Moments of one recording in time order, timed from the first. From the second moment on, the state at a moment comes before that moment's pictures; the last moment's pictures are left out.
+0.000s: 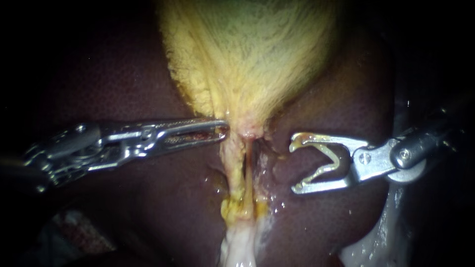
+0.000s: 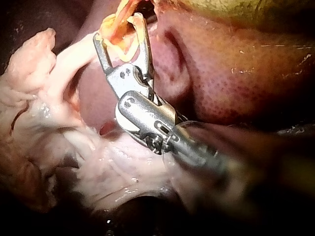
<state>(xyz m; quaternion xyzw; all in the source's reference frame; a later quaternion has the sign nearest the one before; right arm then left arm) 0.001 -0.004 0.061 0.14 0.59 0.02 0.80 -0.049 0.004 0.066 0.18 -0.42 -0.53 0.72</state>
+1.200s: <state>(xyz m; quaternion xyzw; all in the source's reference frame) 0.013 -0.010 0.068 0.19 0.56 0.03 0.81 -0.044 0.004 0.061 0.17 -0.41 -0.54 0.72</state>
